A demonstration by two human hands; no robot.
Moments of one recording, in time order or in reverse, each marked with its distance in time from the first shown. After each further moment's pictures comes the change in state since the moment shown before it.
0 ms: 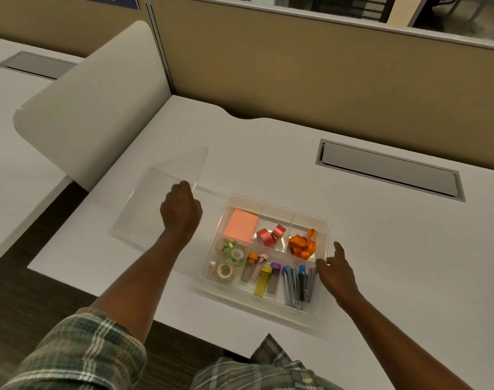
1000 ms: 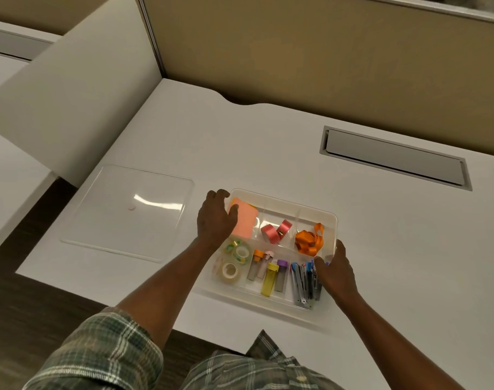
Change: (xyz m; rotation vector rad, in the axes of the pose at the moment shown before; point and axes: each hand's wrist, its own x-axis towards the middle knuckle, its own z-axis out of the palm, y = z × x) left_hand -0.016 0.023 0.070 -0.435 -0.168 0.110; right_hand 0.003 0.000 0.029 0.040 0.100 -0.071
